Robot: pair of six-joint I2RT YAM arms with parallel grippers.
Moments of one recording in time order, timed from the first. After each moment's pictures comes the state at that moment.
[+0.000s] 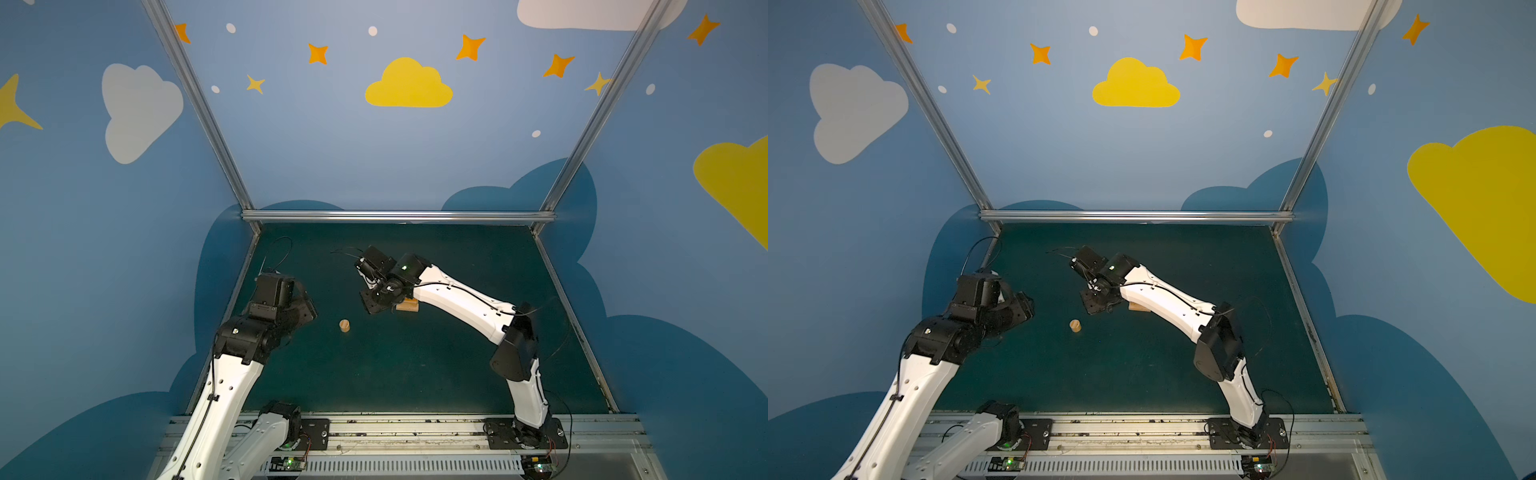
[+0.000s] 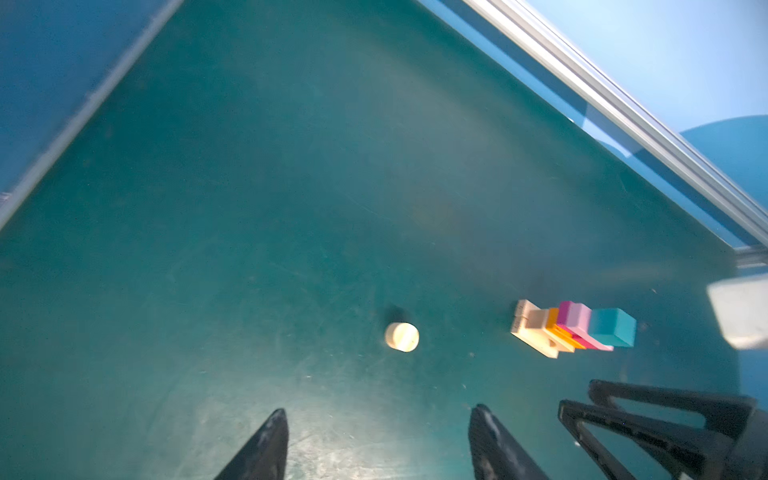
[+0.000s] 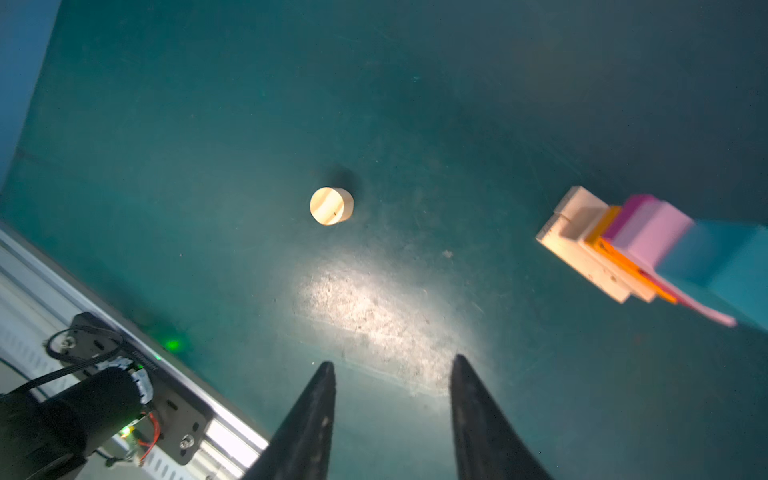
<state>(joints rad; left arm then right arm) -0.19 0.86 1.05 -1.05 -0.14 -0.65 1.03 2.10 2.09 -1.13 0.02 0.44</state>
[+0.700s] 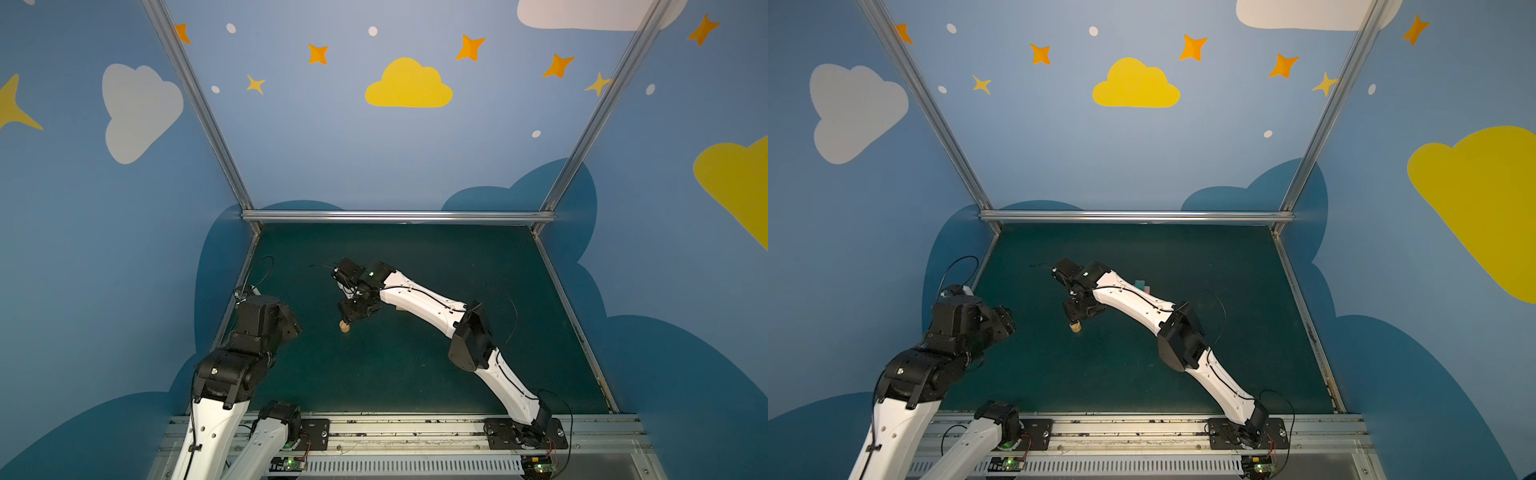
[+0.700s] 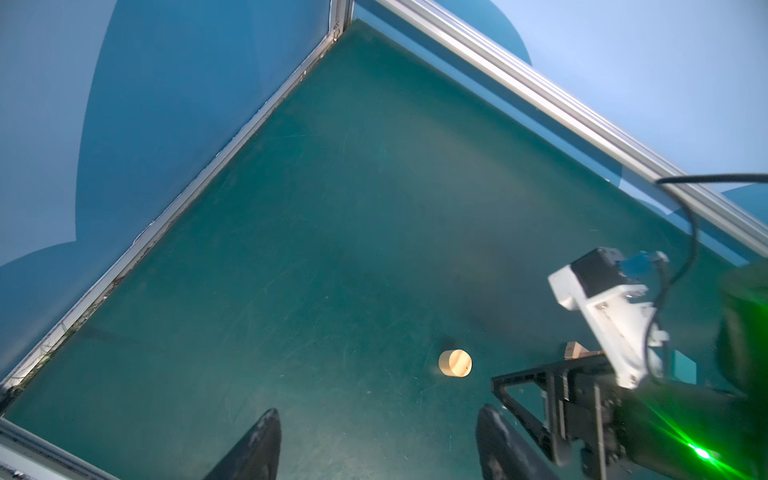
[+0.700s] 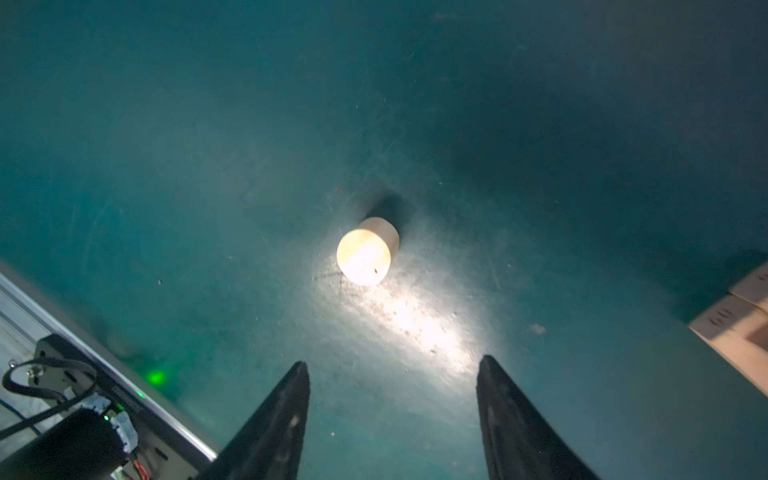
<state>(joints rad) -0.18 0.67 1.01 -1.10 -0.29 -0.63 1.05 2.44 2.40 -1.19 -0.09 0.44</state>
